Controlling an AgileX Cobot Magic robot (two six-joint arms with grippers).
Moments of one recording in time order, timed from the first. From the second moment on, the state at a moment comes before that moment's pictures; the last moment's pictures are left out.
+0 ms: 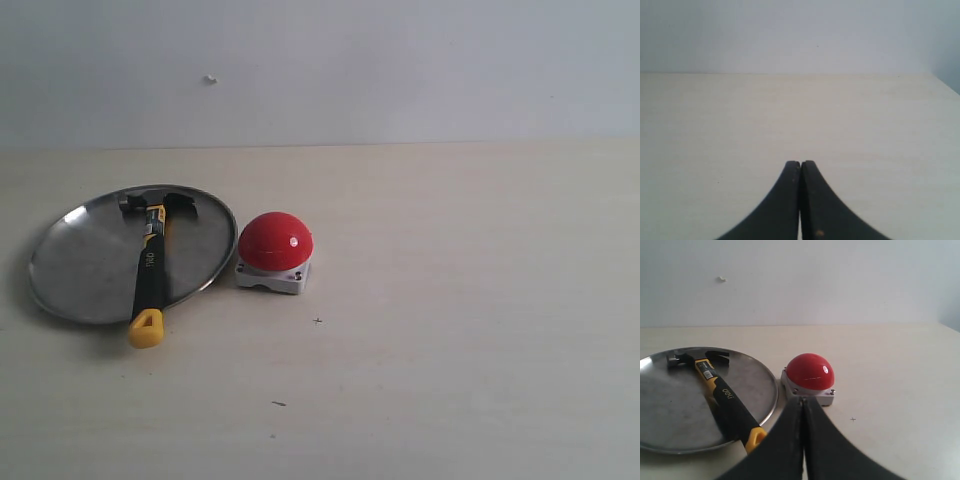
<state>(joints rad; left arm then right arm) -0.51 0.49 0.00 -0.06 -0.26 -0.17 -0.04 0.01 0.00 -0.03 0.32 0.01</state>
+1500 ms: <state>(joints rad) -0.18 0.05 0.00 -0.06 0.08 -0.01 -0.04 0.01 0.00 -0.03 0.32 0.01</state>
